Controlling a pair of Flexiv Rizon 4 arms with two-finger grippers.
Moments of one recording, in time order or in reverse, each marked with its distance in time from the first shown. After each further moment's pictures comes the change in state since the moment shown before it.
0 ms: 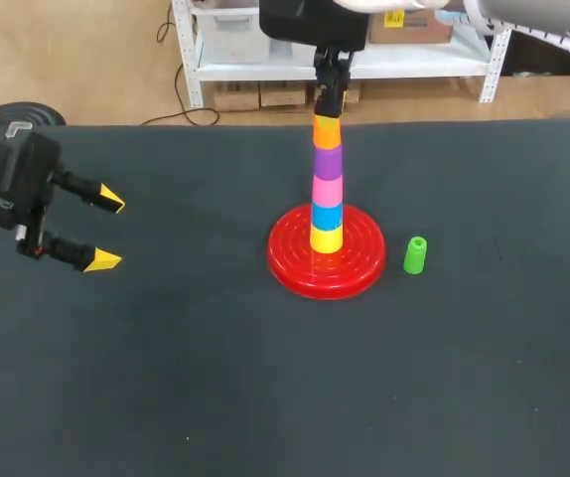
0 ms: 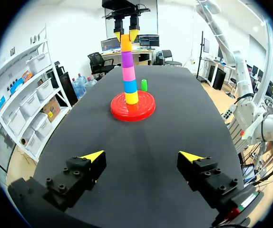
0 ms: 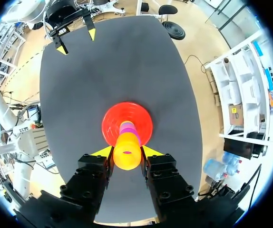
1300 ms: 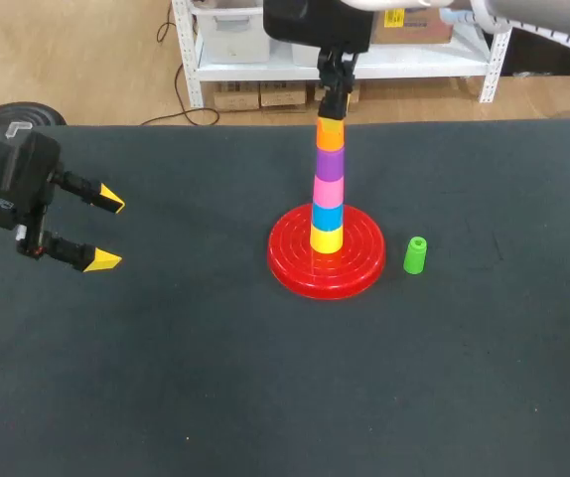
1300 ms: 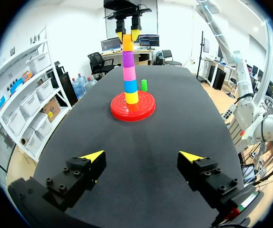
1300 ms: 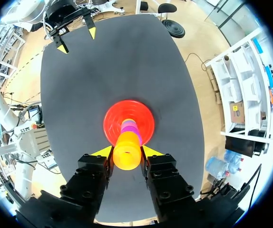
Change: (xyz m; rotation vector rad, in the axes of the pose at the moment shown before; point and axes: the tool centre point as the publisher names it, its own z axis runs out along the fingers) left arm 0.000 0.000 0.000 0.000 0.000 0.000; right arm 0.005 0.004 0.000 -0.011 0.004 0.014
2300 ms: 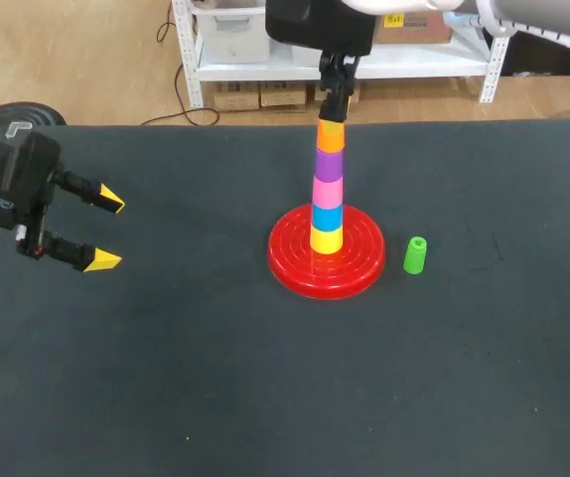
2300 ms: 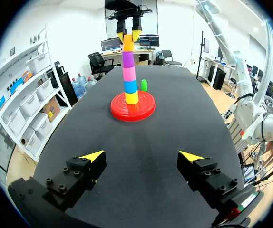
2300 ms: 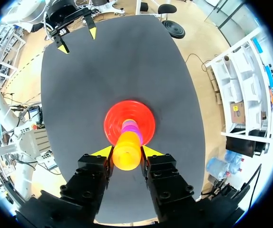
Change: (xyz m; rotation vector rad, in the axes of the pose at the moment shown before) left arm 0.000 0.000 0.000 0.000 0.000 0.000; right arm 0.001 0.001 0.002 -0.003 -0.010 0.001
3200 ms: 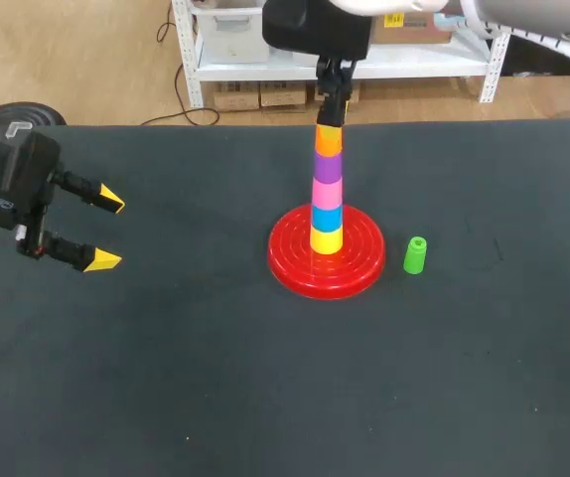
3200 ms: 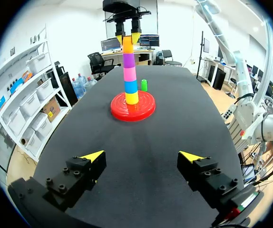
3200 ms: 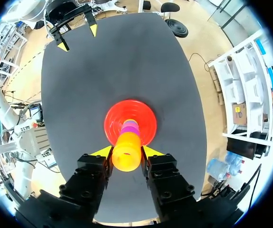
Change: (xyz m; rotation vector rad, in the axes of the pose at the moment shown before) left arm 0.000 0.000 0.000 0.000 0.000 0.000; right arm -0.003 -0.002 0.008 -0.015 0.016 -0.017
